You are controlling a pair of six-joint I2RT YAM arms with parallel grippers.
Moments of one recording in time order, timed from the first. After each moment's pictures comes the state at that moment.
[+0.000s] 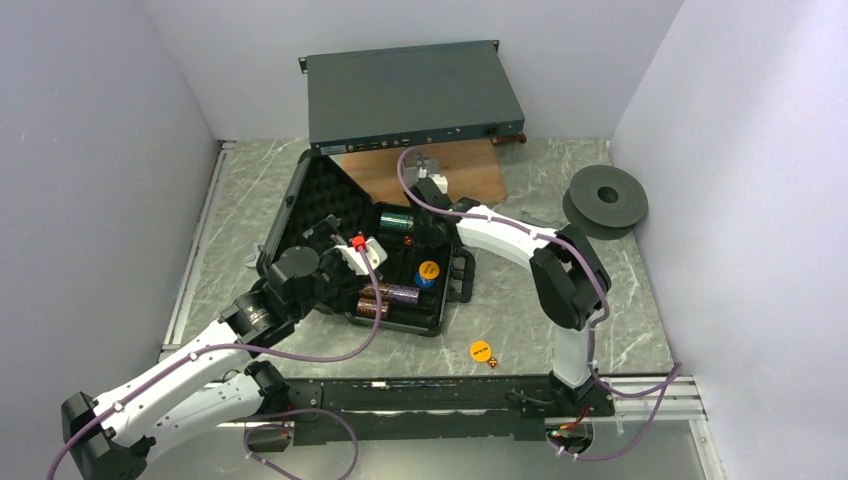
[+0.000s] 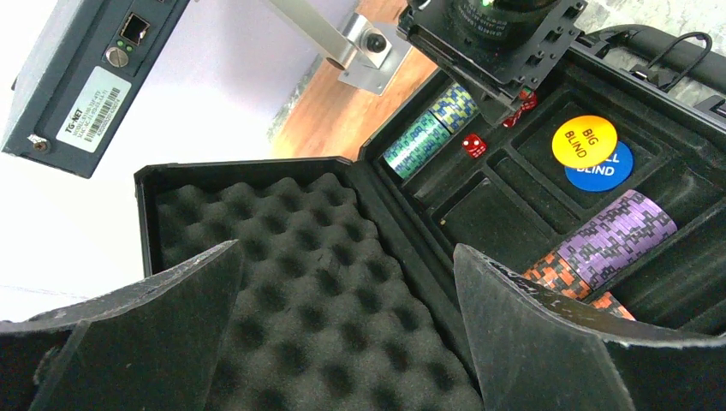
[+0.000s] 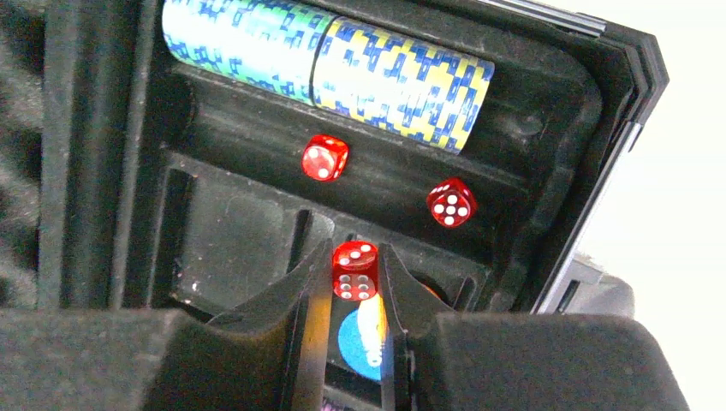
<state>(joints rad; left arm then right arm) -0.81 0.77 0.68 -0.12 -0.26 0.57 0.73 1.90 1.41 -0.43 0.21 0.60</state>
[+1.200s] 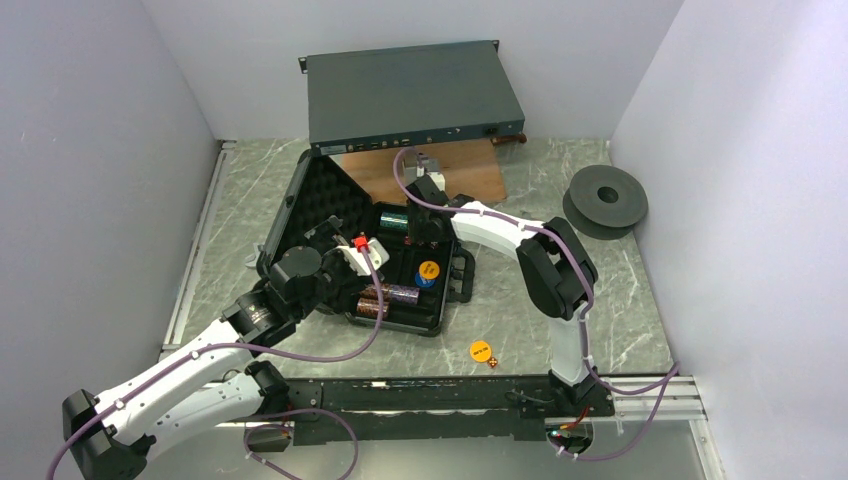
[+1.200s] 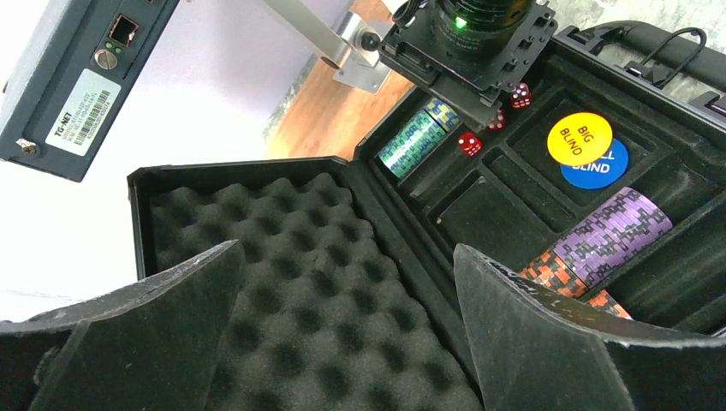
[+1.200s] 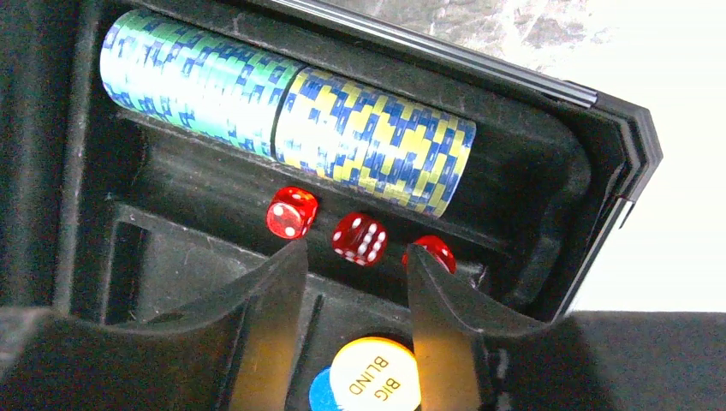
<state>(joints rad) -0.82 0.78 0.68 -0.12 -0.26 0.57 0.70 2.01 1.47 -0.41 0.22 0.54</state>
